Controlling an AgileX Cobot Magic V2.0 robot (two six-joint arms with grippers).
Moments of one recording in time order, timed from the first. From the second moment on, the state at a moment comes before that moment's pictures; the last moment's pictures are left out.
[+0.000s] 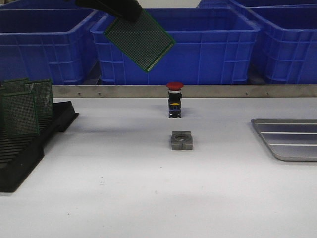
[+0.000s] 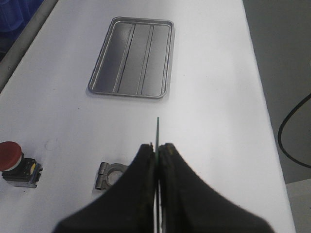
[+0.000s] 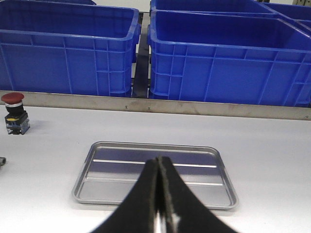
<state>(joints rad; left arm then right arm) -0.25 1.78 -1.51 -1.04 1.22 1.56 -0.06 -0.01 0.03 -0.10 0.07 0.05</state>
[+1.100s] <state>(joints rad) -0.25 1.78 -1.51 -1.04 1.22 1.56 -0.06 0.26 -0.30 -0.01 0.55 0.06</state>
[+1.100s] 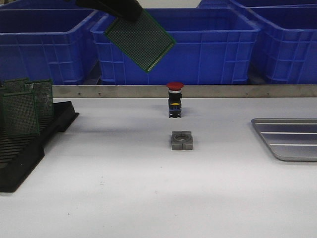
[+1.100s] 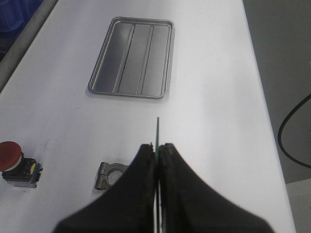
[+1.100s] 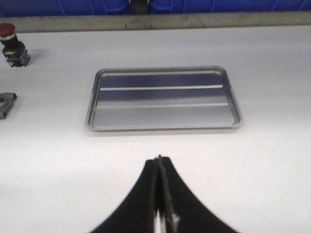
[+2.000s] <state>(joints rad) -0.25 1.78 -1.51 -1.04 1.21 1.56 0.24 1.19 -0.81 1.19 0.52 -1.39</state>
